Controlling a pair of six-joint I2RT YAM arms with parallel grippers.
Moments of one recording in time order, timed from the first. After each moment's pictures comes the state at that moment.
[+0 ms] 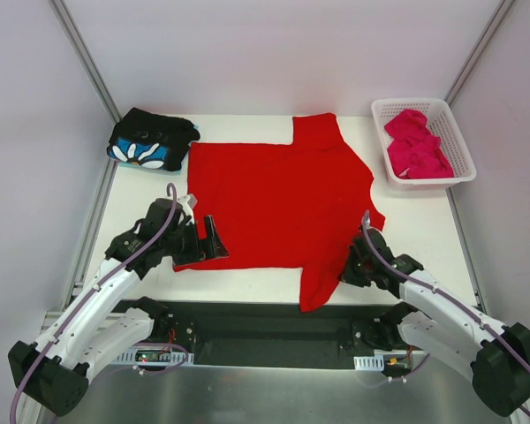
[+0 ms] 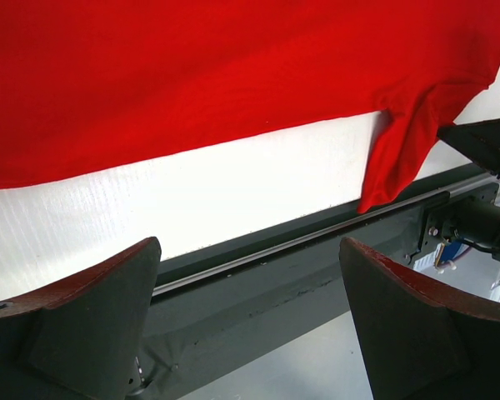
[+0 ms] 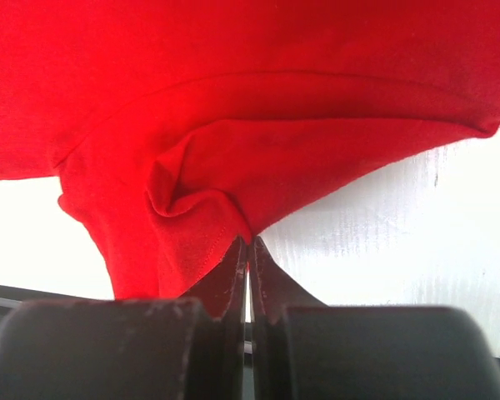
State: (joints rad) left arm -0.44 0.80 0.73 -0.81 0.28 -0.64; right arm 0.57 0.87 0.38 -0.57 0.02 0.78
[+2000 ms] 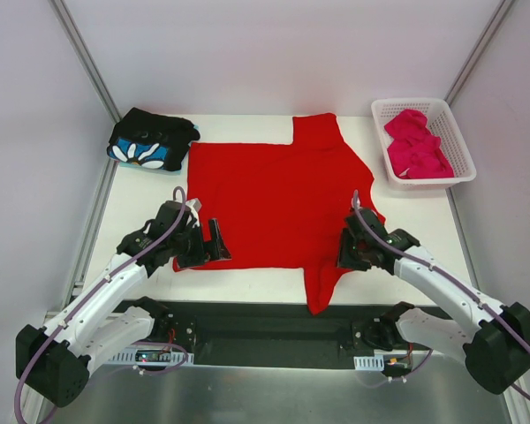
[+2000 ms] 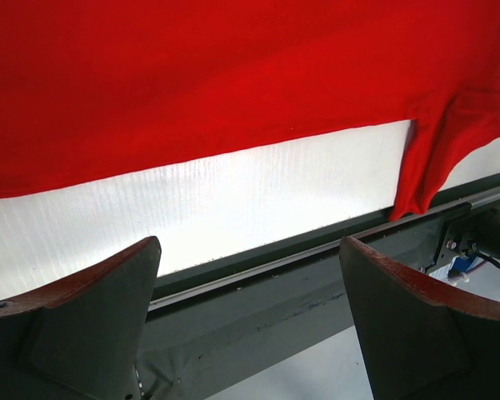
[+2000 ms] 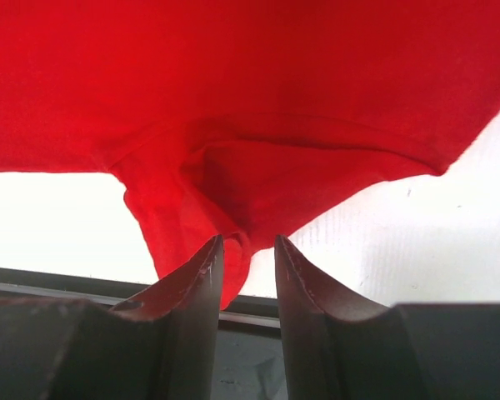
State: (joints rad) left arm -0.46 0.87 0.66 -0.73 0.25 -0.68; right arm 0.60 1.04 0.67 -0.76 0.06 0.65
